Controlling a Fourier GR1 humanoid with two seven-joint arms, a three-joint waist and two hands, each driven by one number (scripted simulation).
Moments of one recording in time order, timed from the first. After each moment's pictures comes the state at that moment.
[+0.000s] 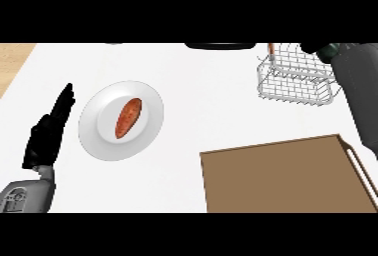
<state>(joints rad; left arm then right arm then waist) -0.16 0.25 0.10 -1.46 -0.19 0.04 0.06 -1.05 -0.43 -0.07 -0.74 0.92 -0.02 0.43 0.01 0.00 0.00</state>
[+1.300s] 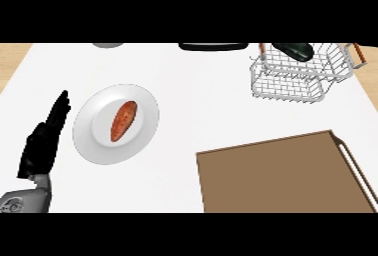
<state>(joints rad) -0.10 0.24 0.11 -1.49 -0.20 0.04 0.06 -0.83 -0.55 -0.38 -1.10 0.61 -0.04 0.50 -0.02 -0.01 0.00</state>
